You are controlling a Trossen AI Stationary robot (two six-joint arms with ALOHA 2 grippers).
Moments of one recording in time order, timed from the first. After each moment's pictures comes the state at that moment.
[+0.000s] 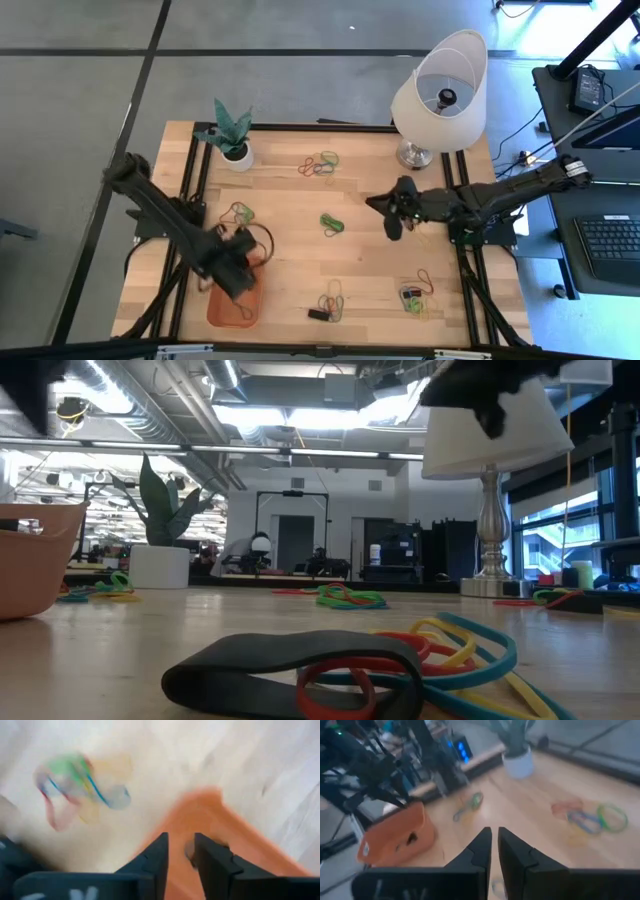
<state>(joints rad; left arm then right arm) -0.69 1.44 1.20 -1.24 -0.33 -1.33 0.24 1.04 0.70 0.01 0.49 0.55</state>
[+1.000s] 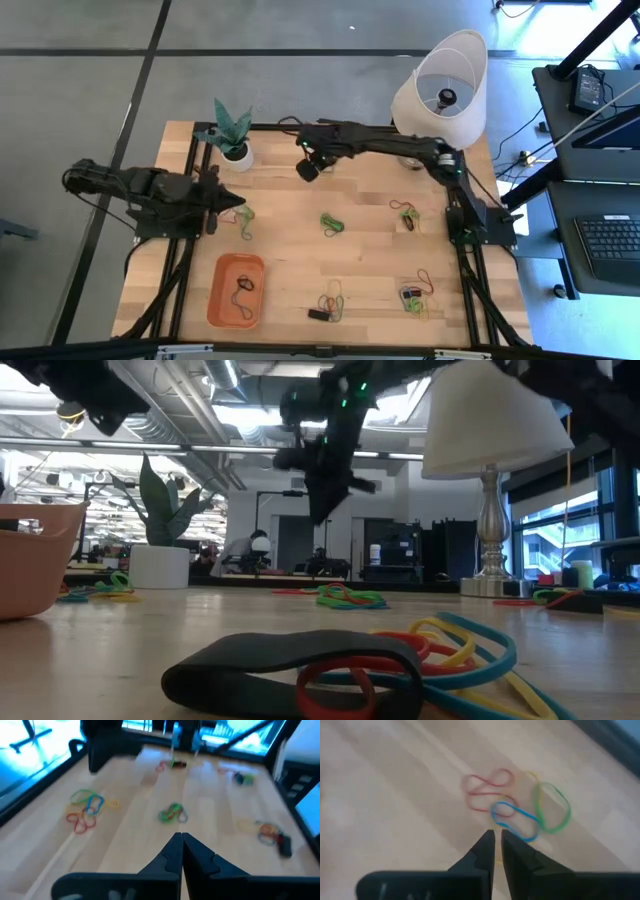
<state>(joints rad) -0.22 0.38 0.54 -0.57 -0.31 -0.30 -0.28 2.21 2.04 -1.03 0.17 0.52</state>
